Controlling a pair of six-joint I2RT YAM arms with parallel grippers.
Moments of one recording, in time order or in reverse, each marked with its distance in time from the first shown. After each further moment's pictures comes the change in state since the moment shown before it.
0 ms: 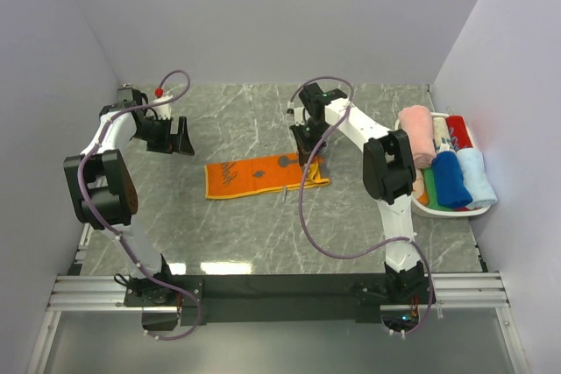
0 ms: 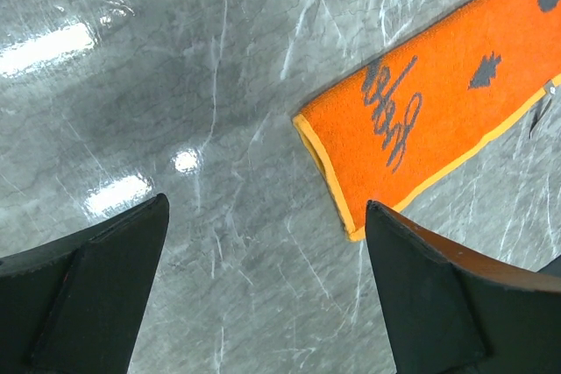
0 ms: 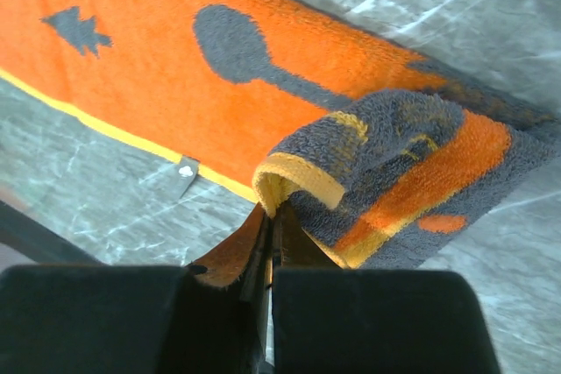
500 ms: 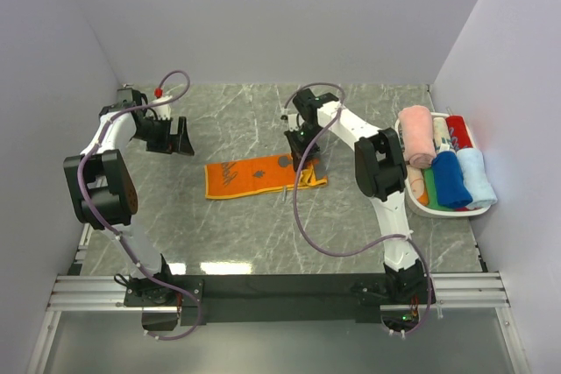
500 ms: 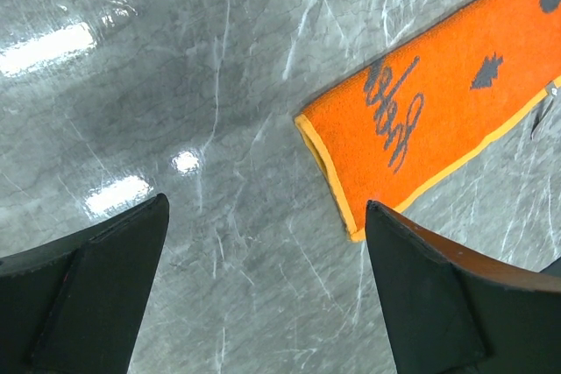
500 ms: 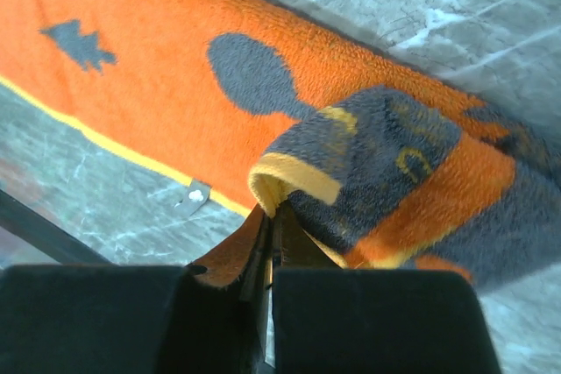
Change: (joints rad) left arm 0.002 0.000 -0.002 0.003 0.000 0.000; right arm 0.024 0.072 0.040 -0.010 -0.055 0.005
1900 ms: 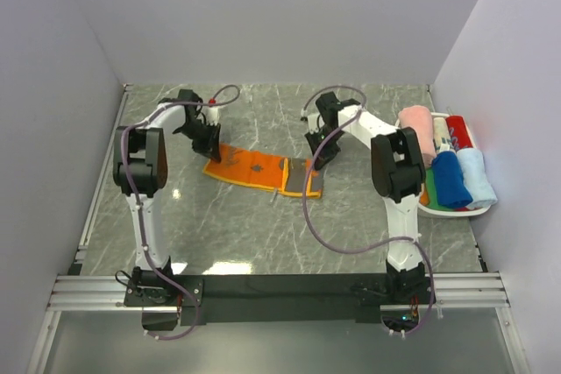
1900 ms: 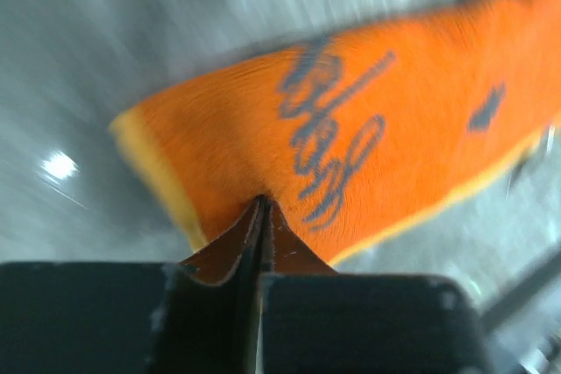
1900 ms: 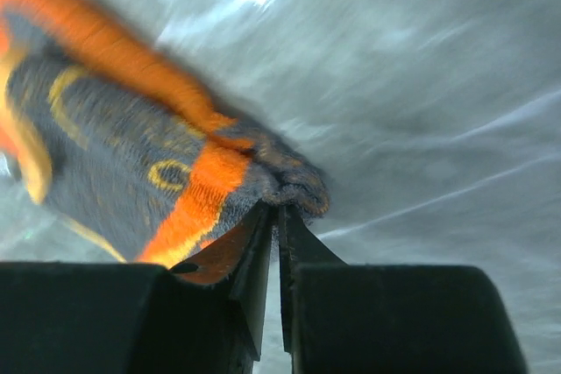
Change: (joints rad) left arm -0.267 0.327 0.165 -0.051 -0.040 -0.068; right arm -0.119 -0.069 -0.183 0.141 0.100 -0.155
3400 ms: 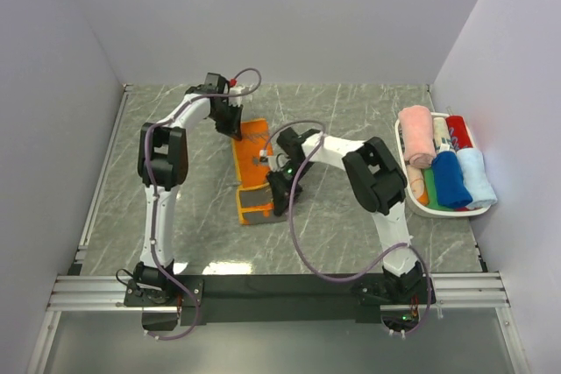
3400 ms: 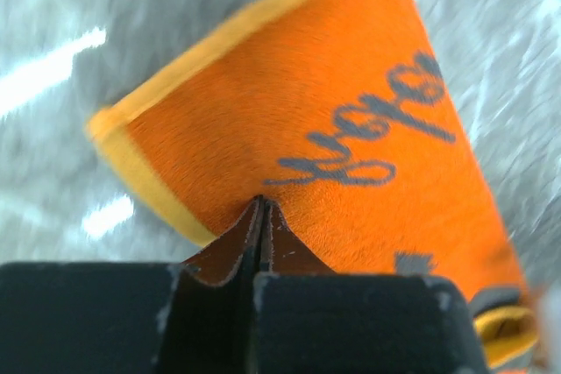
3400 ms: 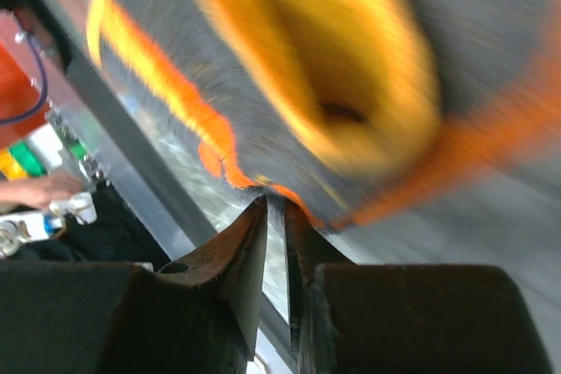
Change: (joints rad) left arm -0.135 0.216 0.381 0.109 -0.142 -0.171; right arm 0.268 -0.056 -0.257 0.058 -0.466 0.122
